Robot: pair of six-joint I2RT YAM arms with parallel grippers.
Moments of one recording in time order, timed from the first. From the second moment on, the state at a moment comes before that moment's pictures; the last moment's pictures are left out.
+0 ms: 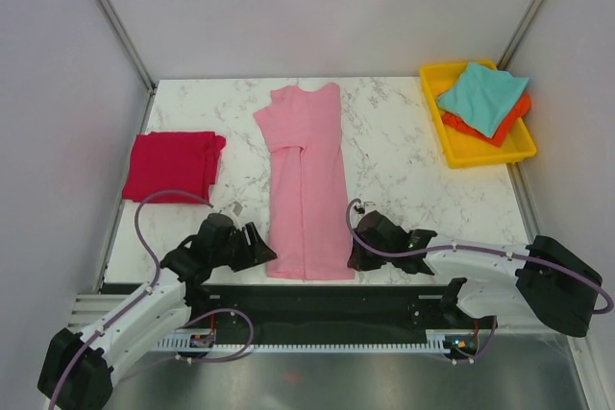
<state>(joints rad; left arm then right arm) -0.53 0.65 0.20 -0.36 0.22 -0.82 0.97 1.20 0.44 -0.16 0.00 0.80</state>
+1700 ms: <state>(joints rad) -0.28 1.30 0.75 -0.20 0.22 -0.88 0.61 1.56 1.10 -0.29 0.03 0.60</state>
